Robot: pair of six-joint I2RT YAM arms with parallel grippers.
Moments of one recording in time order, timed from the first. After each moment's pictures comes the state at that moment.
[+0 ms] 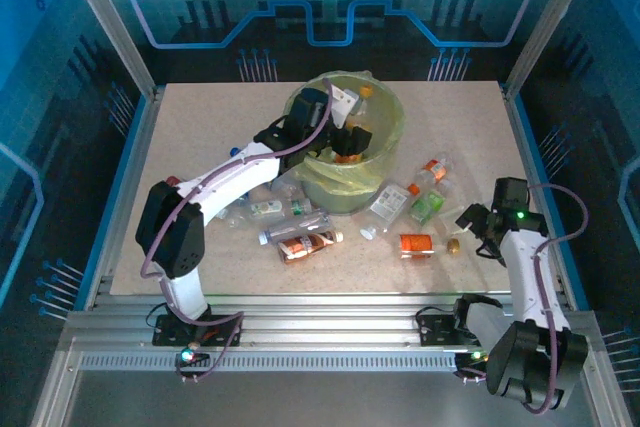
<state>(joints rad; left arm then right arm) -0.60 1.80 1.50 -0.16 0.20 -0.09 -0.27 0.96 0.68 -0.93 0.08 0.57</state>
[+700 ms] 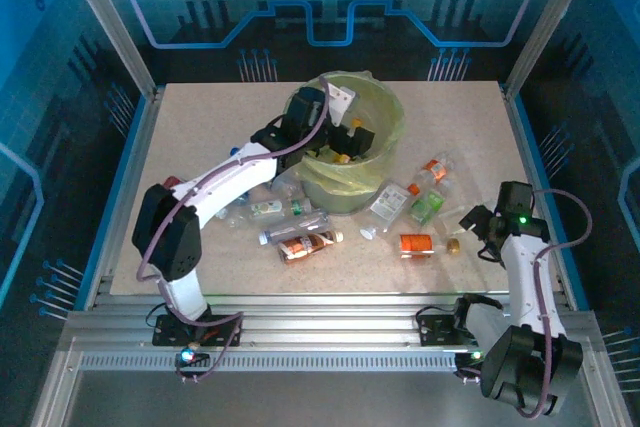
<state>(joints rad) -0.60 1.75 1.50 -0.19 0.12 -0.11 -0.32 0.93 0.65 -0.91 0.07 0.57</state>
